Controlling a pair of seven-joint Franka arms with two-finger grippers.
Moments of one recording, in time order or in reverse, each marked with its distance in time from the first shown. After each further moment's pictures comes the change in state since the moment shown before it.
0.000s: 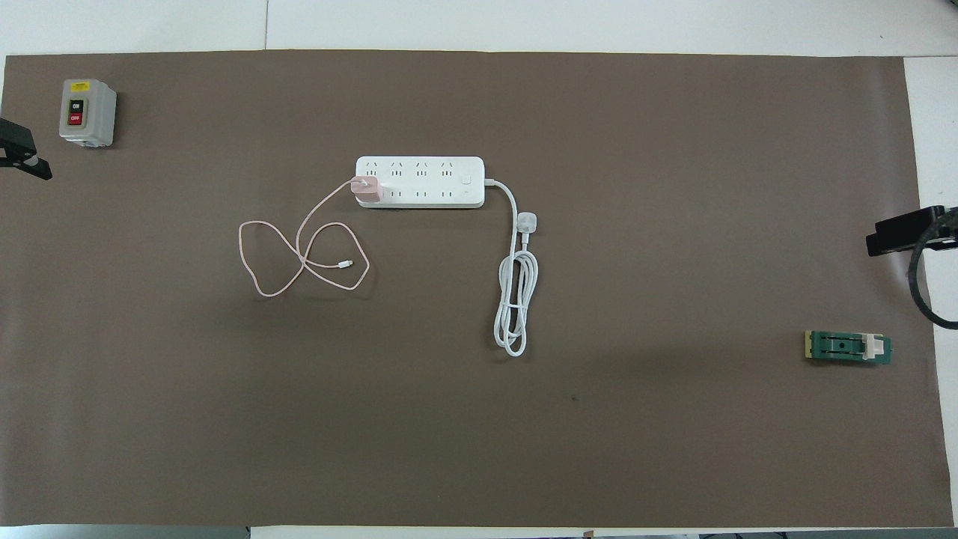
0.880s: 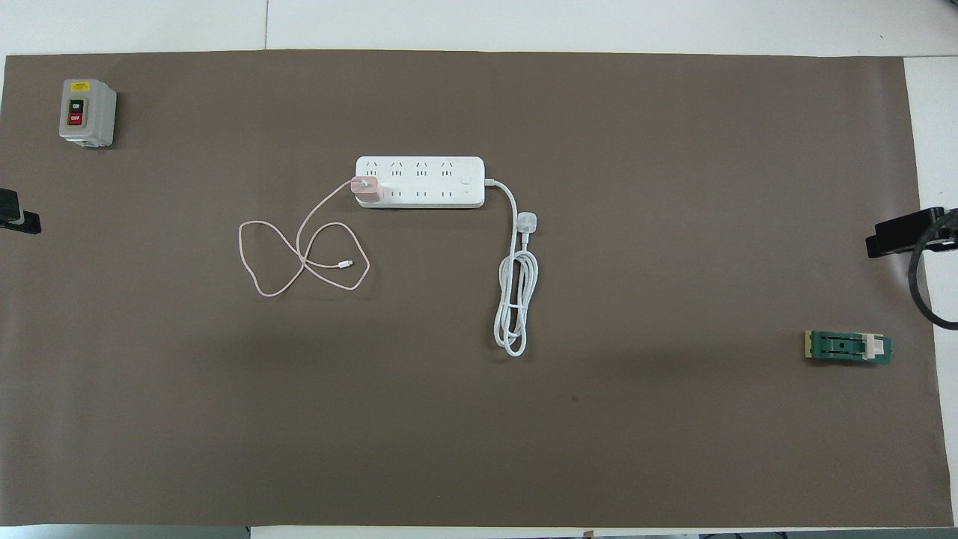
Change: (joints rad) left arm 0.000 -0.234 0.002 -0.313 -0.001 0.124 0.104; right arm 0.000 0.000 0.000 0.000 0.000 -0.007 0.000
